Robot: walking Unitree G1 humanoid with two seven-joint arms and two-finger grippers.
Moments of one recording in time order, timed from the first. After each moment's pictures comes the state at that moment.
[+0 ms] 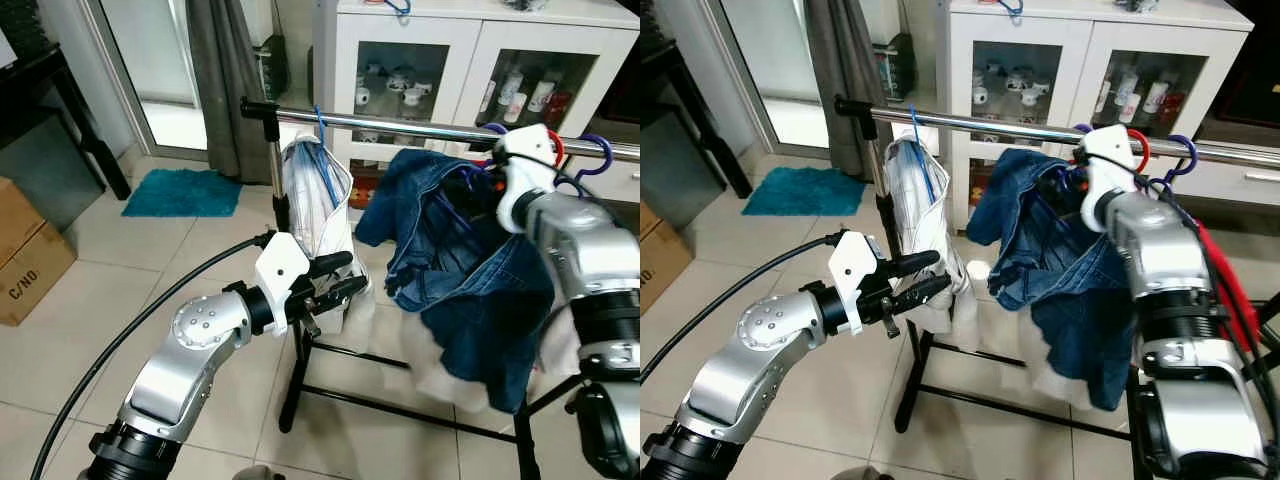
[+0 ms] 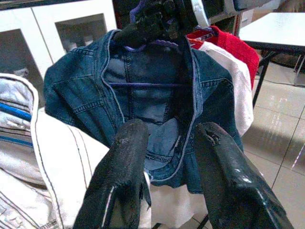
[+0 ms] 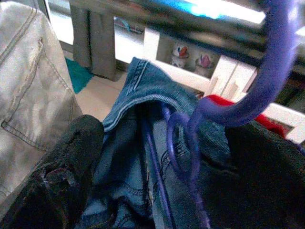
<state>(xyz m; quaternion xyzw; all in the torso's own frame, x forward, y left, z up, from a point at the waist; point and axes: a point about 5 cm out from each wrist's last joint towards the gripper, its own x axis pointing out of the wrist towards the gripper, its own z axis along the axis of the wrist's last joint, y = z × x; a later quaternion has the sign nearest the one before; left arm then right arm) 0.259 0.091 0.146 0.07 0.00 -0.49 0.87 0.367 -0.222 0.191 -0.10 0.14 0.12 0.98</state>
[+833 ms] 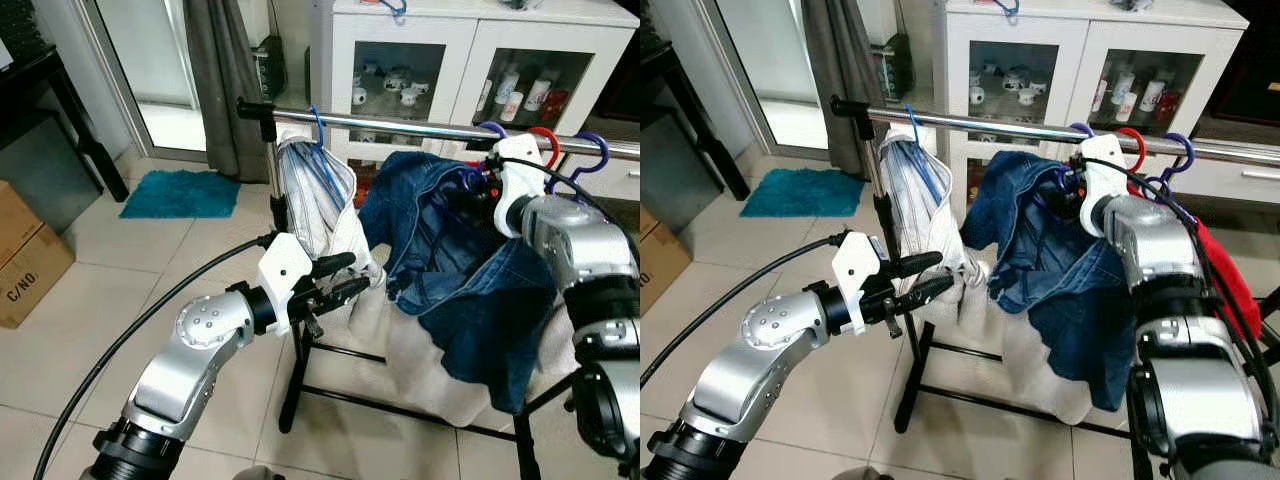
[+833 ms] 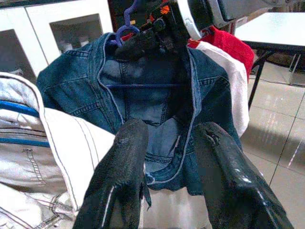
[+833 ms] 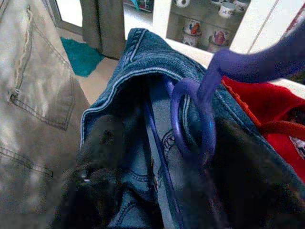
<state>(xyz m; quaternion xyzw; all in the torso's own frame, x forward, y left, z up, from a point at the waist) 0.260 0.089 0.144 0.07 0.00 -0.50 0.86 0.378 -0.225 0.172 -0.08 0.19 0.13 0.97</state>
